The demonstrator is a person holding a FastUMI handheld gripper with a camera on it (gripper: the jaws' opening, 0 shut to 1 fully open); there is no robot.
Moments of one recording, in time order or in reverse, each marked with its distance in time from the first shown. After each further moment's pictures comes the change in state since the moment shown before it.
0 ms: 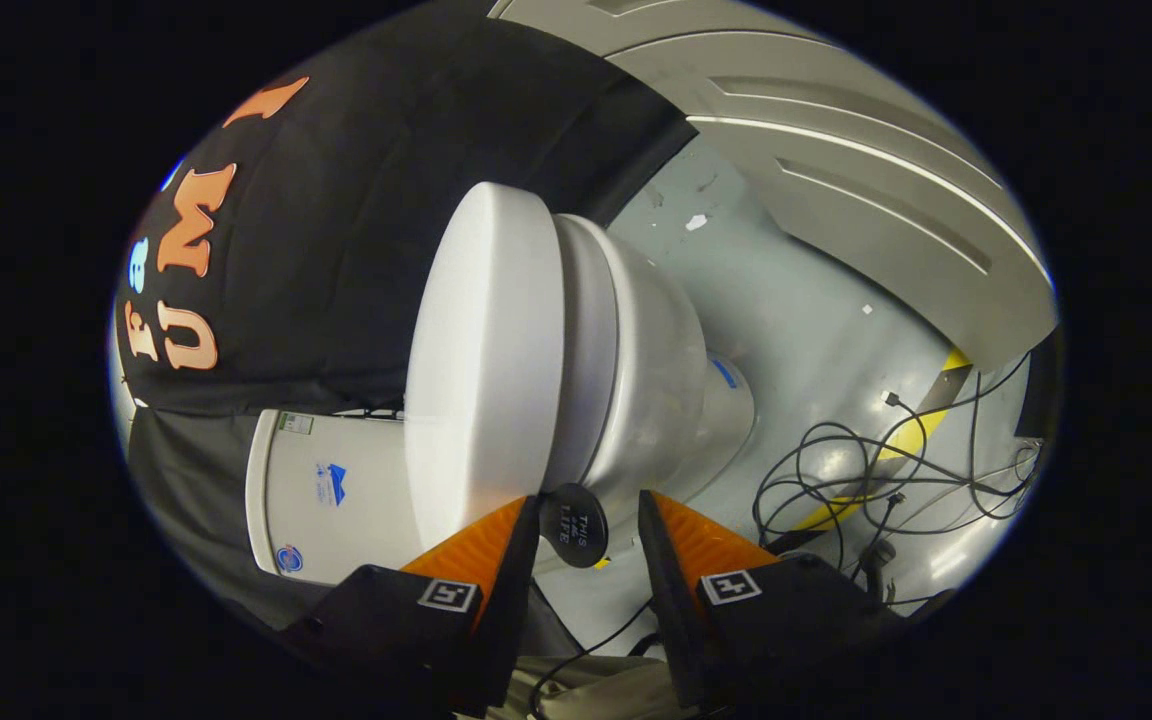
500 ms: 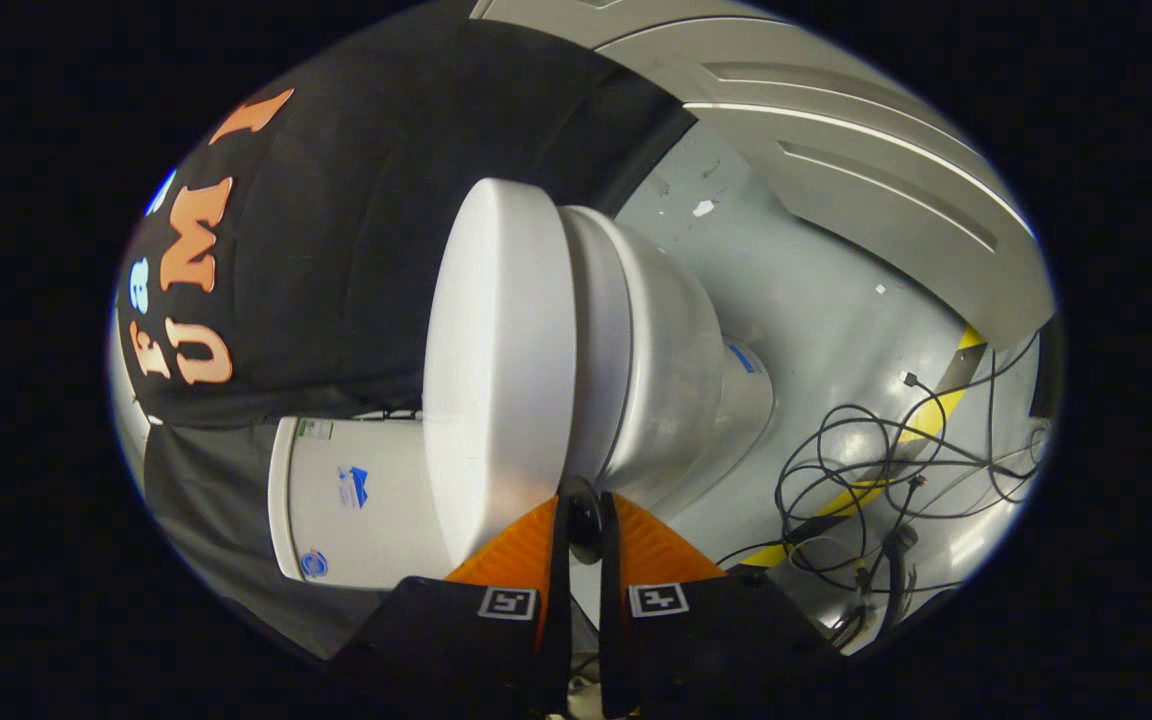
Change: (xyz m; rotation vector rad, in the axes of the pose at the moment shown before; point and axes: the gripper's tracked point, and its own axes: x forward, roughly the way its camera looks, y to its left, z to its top) arm -0.007 0.013 -0.003 0.082 0.031 0.052
